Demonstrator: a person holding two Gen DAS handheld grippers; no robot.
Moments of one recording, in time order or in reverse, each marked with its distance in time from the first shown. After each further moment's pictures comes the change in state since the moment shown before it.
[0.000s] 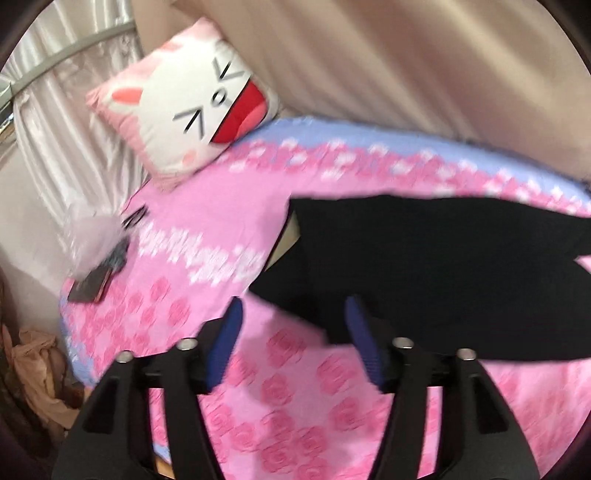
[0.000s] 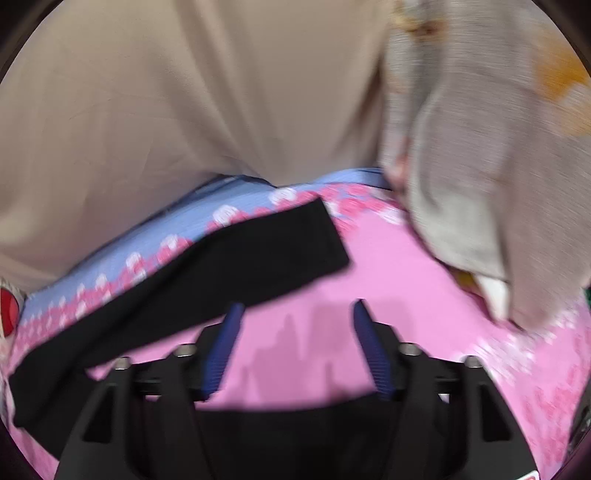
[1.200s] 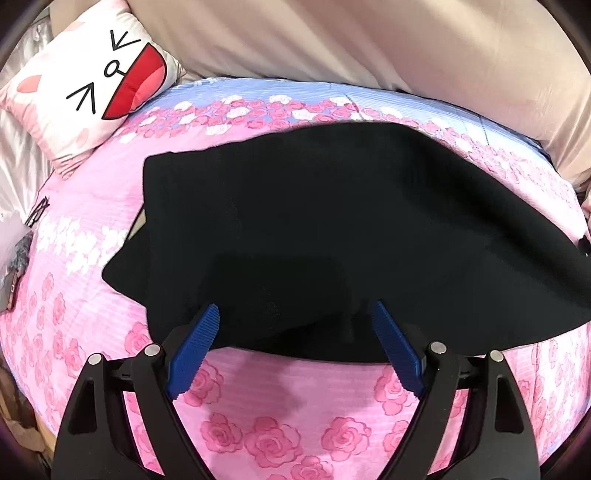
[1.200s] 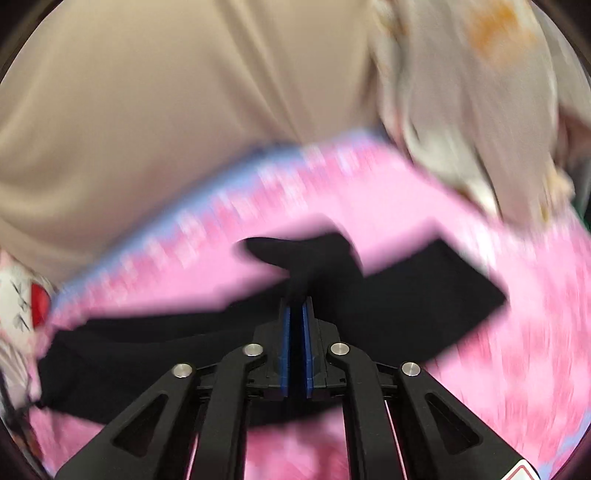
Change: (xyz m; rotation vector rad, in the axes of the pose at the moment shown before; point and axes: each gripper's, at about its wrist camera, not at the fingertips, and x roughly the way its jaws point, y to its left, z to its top) left arm 0.060 -0.073 -0.019 0.080 0.148 -0.248; right arm -0.093 0.020 -0.135 0.079 0.047 0.026
